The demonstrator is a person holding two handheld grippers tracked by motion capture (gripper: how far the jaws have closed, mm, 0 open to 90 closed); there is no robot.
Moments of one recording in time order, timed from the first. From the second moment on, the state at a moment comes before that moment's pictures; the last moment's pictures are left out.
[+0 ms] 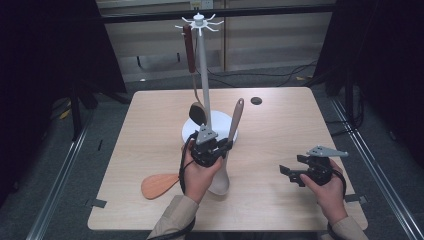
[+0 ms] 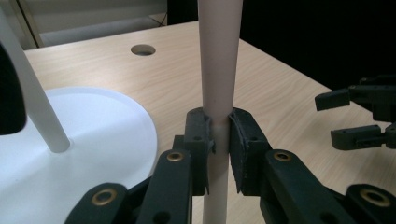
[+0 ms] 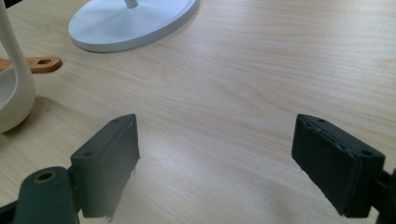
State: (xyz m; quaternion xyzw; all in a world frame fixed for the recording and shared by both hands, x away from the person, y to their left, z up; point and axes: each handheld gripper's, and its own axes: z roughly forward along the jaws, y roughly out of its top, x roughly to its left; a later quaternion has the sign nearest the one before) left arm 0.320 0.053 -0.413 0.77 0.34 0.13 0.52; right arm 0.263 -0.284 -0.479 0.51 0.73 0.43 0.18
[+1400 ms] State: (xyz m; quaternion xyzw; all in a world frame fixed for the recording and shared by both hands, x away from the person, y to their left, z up) left arm 0.318 0.083 -0.366 0.67 0.35 0.19 0.63; right arm 0.262 -0.286 -0.477 0.51 0.72 0.44 0.19
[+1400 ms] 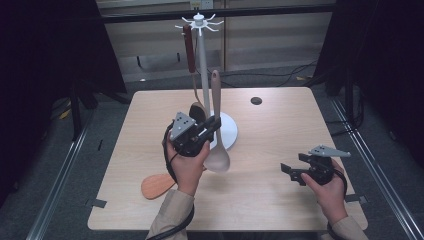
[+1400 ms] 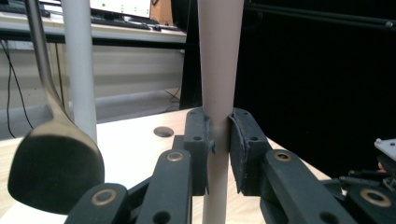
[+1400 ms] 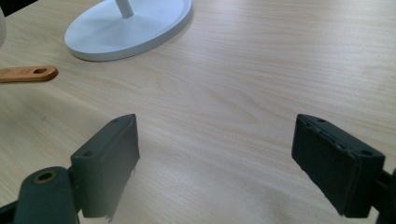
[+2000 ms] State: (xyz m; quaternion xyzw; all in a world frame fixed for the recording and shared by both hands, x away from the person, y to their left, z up) left arm 0.323 0.087 -0.348 0.63 0.36 0.22 0.66; right arm 0.262 -0.286 -0.476 0.51 0.71 0.44 0.19
